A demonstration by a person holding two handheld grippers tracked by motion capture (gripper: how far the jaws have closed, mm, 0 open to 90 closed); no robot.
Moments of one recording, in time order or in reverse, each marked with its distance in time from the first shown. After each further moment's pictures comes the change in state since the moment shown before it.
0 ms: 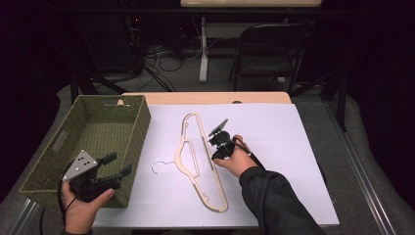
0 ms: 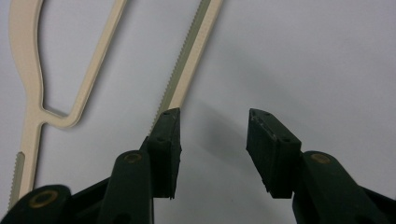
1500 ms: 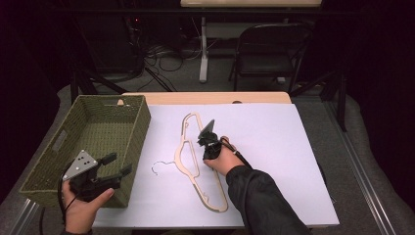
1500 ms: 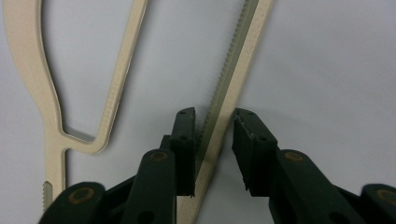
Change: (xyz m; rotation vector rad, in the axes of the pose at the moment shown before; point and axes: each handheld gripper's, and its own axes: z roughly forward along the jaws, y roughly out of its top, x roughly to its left) left arm 0.001 -0.001 0.001 0.007 0.002 -0.011; right arm 0.021 0.021 0.024 0.205 0.004 0.029
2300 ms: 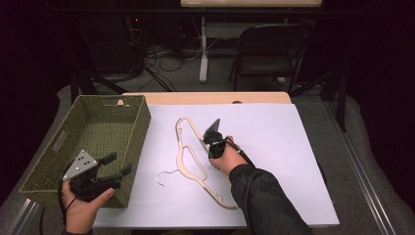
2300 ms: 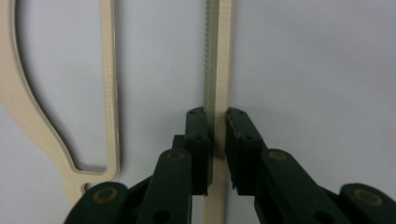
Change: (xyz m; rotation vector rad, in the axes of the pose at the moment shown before) left arm -0.001 0.000 0.001 -0.002 0.002 -0.002; right arm -0.013 -0.004 -0.003 0.050 0.002 0.068
